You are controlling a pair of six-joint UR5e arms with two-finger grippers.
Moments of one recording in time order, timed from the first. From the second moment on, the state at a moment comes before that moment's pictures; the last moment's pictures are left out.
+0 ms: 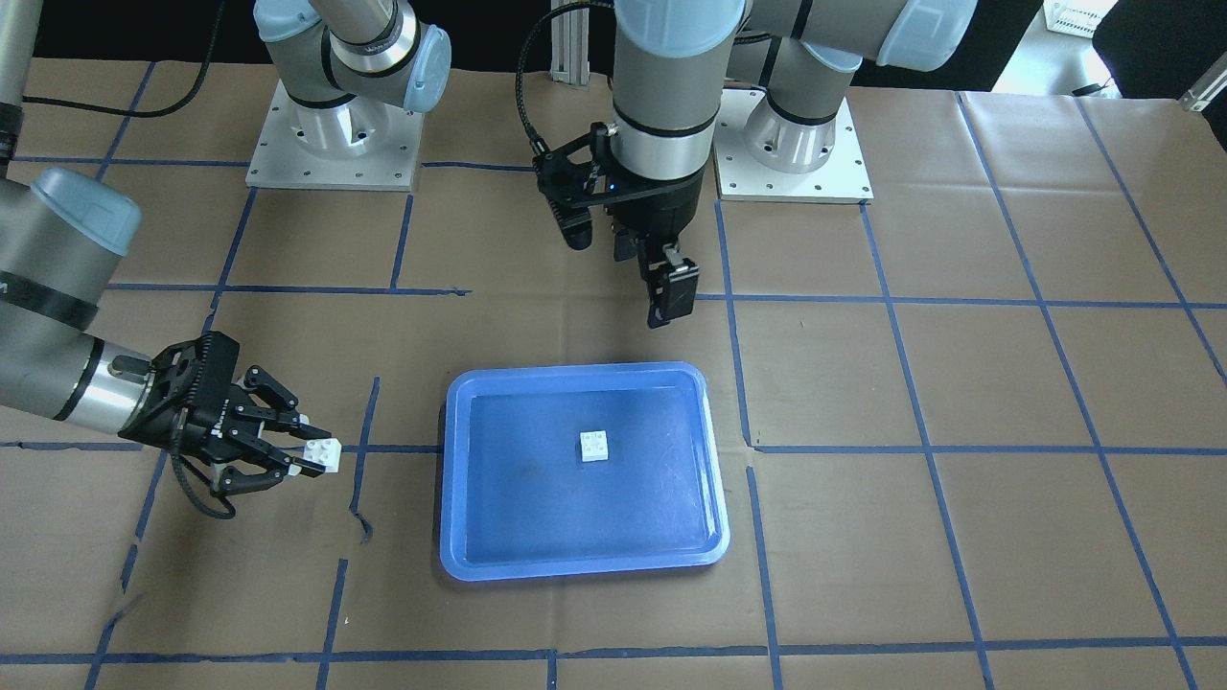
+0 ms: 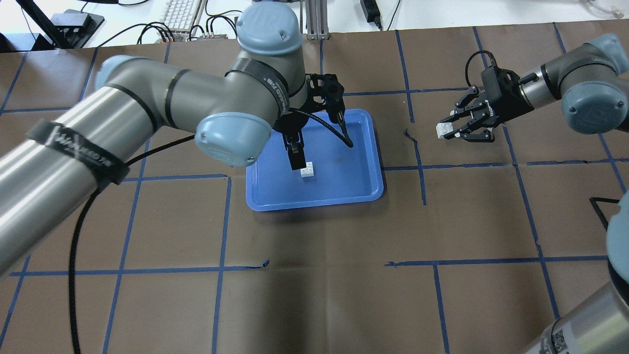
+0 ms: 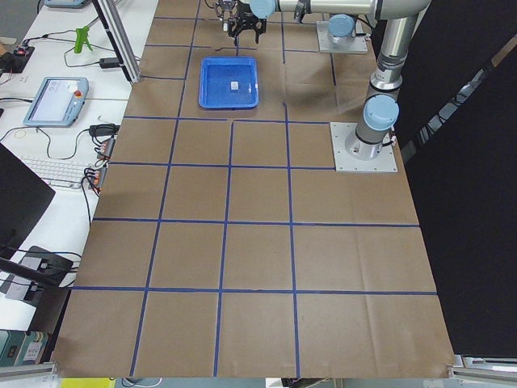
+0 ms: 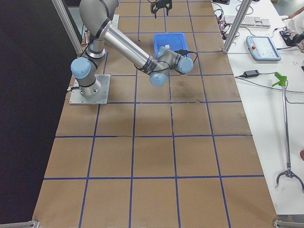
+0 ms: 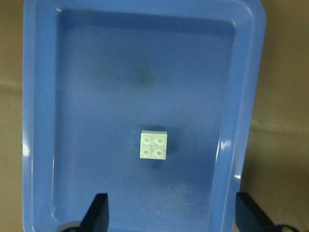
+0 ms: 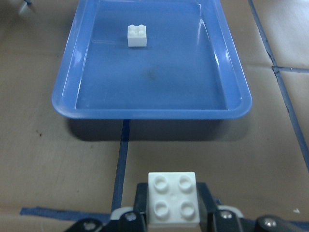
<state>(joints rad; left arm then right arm) -1.87 -1.67 -1.59 -1.38 1.60 0.82 1.26 -1.17 1.76 -1.90 -0.86 -2.04</state>
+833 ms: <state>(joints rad) -1.67 -1.59 -1.57 -1.45 1.62 0.13 1.54 -1.14 1.86 -2.36 -0.82 -1.59</state>
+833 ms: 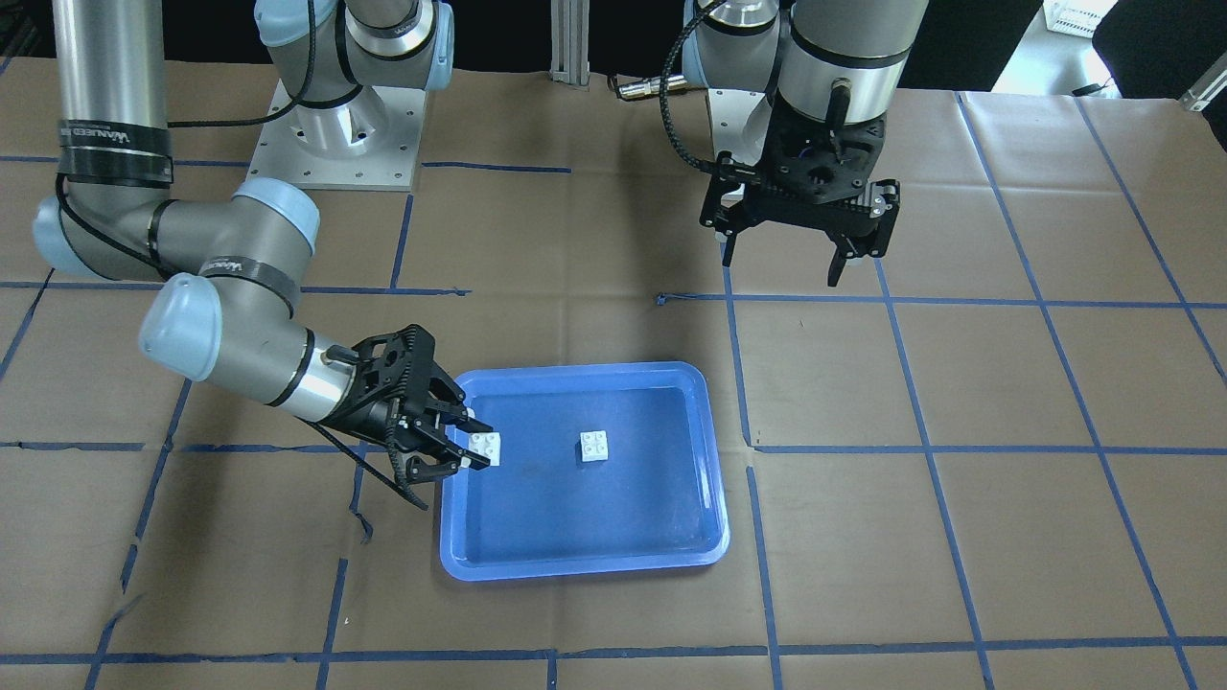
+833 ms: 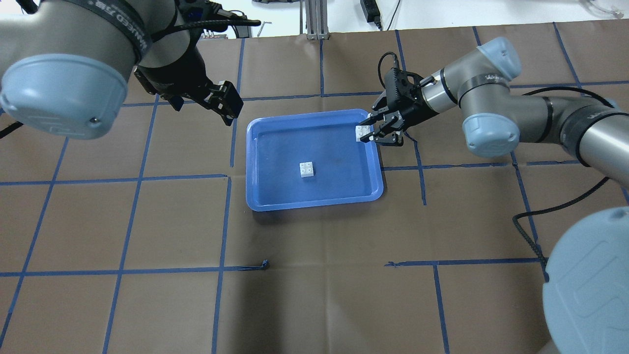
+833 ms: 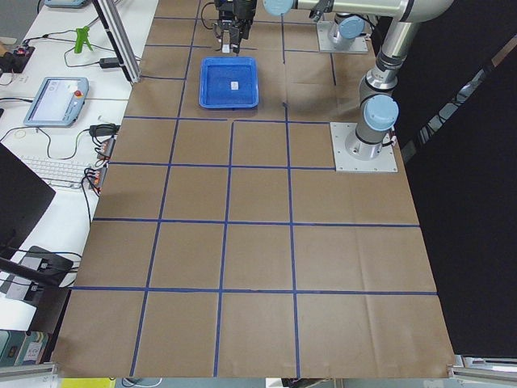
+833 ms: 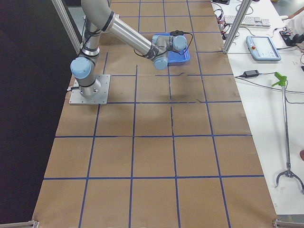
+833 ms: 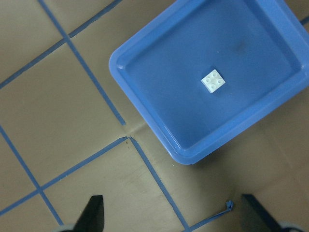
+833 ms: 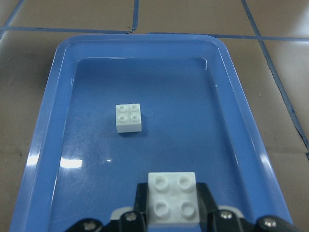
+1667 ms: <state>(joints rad) -1.59 -1.55 -1.51 -1.58 1.62 0.09 1.67 -0.97 1.90 -2.70 -0.85 -1.39</state>
